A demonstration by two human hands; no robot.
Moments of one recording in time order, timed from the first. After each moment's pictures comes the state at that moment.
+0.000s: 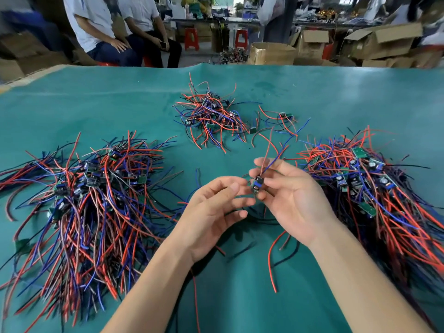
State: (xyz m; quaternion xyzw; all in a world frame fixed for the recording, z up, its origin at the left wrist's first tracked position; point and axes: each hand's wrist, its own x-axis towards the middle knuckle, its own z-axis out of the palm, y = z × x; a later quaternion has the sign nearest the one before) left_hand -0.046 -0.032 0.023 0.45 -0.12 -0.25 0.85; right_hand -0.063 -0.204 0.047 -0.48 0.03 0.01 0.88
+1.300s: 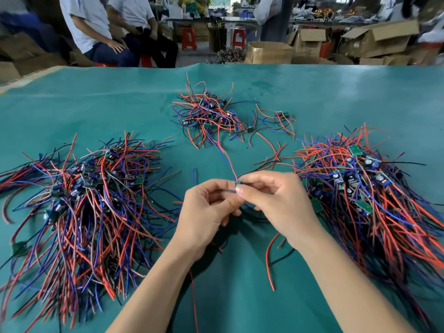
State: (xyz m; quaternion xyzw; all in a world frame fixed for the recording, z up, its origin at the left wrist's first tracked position) left_hand -0.046 -0.039 0.015 0.63 -0.14 -0.07 0.76; right_hand -0.070 -0.193 0.037 -0.80 0.00 -0.14 0.58
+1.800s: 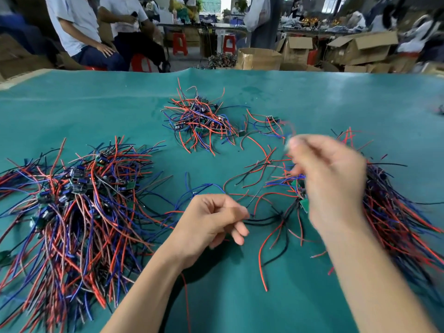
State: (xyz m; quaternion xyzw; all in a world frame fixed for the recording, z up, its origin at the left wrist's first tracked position) left_hand -0.049 -0.036 0.019 0.61 -0.19 -0.24 0.73; right_hand -0.079 -0.225 0.084 -0.68 0.06 -0.37 0.63
